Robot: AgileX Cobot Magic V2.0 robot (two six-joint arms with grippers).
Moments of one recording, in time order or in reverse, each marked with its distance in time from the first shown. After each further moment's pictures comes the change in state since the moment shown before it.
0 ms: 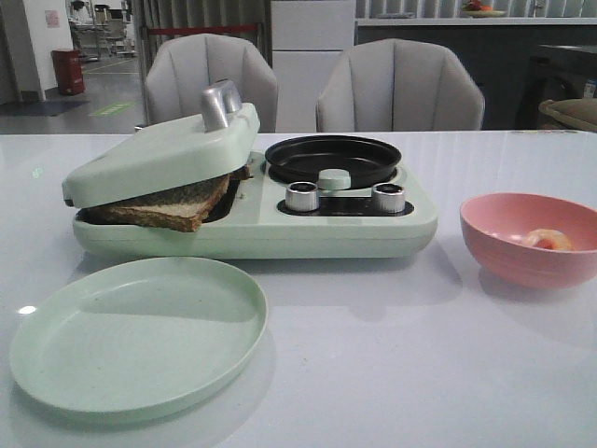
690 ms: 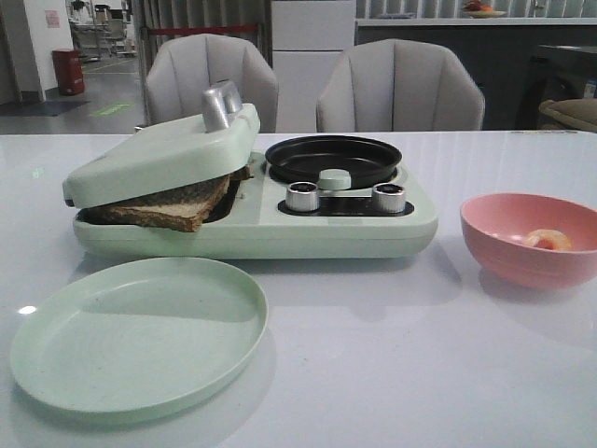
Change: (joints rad) left arm 0.000 -0.688 0.491 -0.101 -0.140 -0.001; right arm 0.000 0.000 0.000 -0.002 -0.029 0.000
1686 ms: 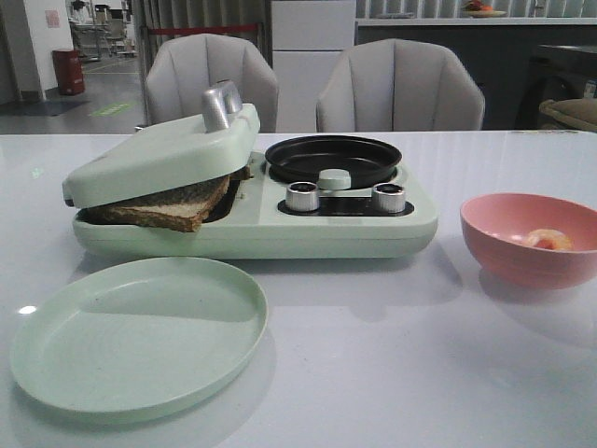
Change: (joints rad) left arm -0.013 -0.019 0.002 -0.001 -0.024 0.000; right arm -0.149 0.711 -0.480 0.029 0.228 0.000
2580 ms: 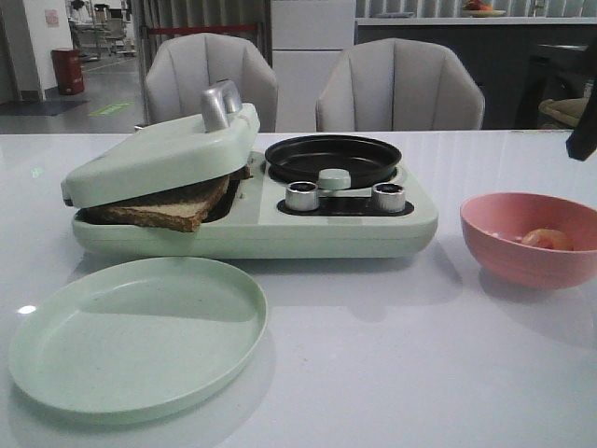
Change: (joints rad) left arm 0.000 0.000 0.000 0.000 -0.004 0.000; right arm -0.411 0.807 -0.388 0.488 0.168 -0.379
